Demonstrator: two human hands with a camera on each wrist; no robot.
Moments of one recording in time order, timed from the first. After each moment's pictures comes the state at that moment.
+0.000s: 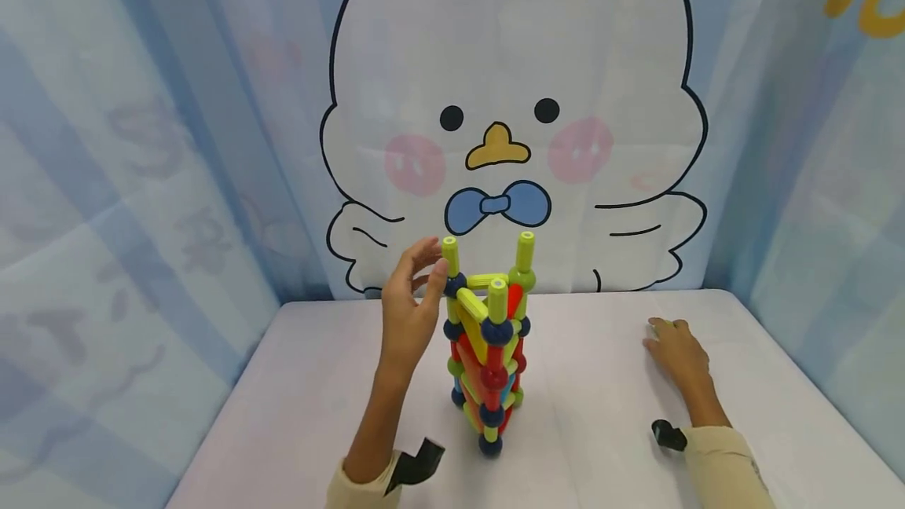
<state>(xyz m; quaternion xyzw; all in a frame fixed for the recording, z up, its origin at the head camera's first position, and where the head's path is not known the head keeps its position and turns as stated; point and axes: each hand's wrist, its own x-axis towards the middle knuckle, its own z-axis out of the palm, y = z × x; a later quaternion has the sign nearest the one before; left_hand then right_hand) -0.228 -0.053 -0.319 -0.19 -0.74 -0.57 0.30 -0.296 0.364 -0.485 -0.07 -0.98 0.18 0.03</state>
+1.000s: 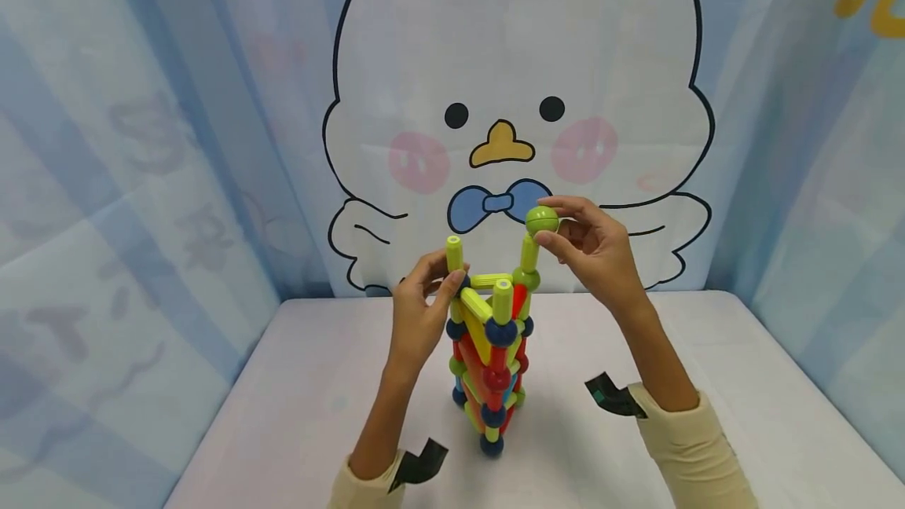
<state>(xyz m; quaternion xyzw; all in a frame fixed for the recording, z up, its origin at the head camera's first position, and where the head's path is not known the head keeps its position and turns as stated) -0.235 -0.051 -0.329 -0.22 -0.74 -0.59 0.25 -0.257 0.187 -0.272 0.33 -0.72 0.56 0.25</state>
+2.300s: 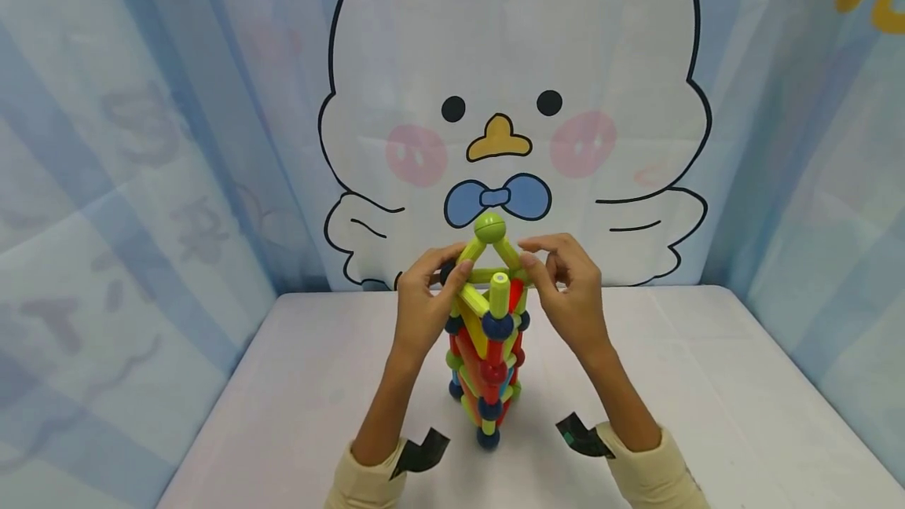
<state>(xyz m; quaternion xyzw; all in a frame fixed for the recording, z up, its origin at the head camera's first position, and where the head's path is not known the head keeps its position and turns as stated) -0.241 -0.043 -0.328 -0.23 -0.74 -0.57 0.26 -0.226 0.149 -0.309 0.27 -0.74 0.50 0.36</state>
